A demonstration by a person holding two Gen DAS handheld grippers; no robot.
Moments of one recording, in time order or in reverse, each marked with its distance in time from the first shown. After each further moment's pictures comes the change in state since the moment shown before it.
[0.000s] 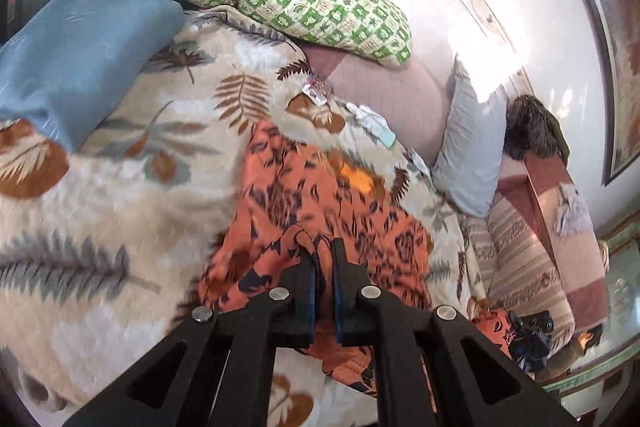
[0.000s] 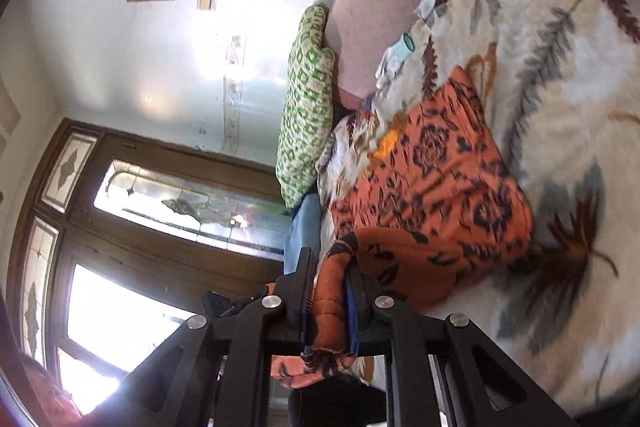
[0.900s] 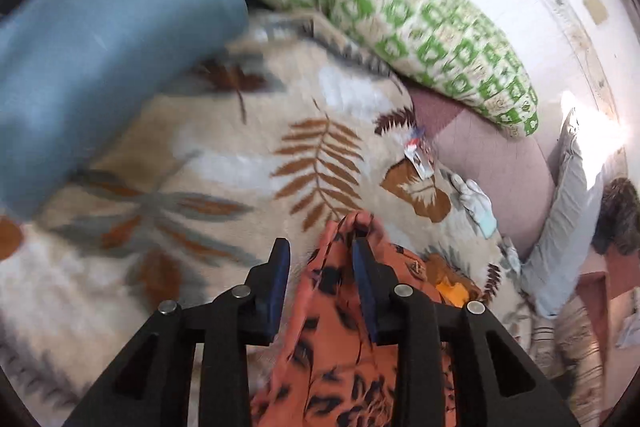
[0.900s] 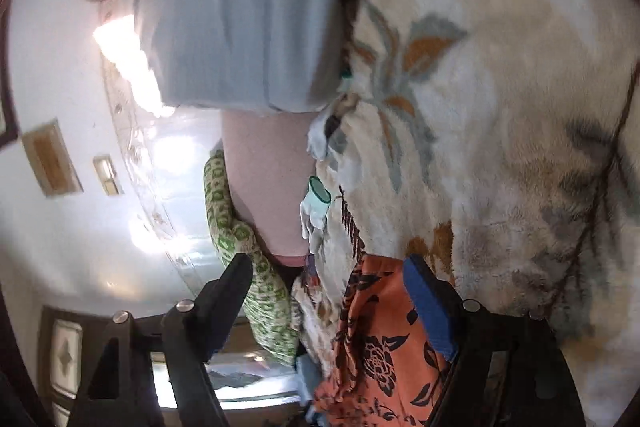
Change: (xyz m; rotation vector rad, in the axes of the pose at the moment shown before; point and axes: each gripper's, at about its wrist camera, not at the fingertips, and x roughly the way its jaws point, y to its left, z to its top) left arm 0.115 0.044 0.068 -0.175 -0.163 0.295; right arm 0.072 -0.125 0.201 0.350 -0.321 -0.117
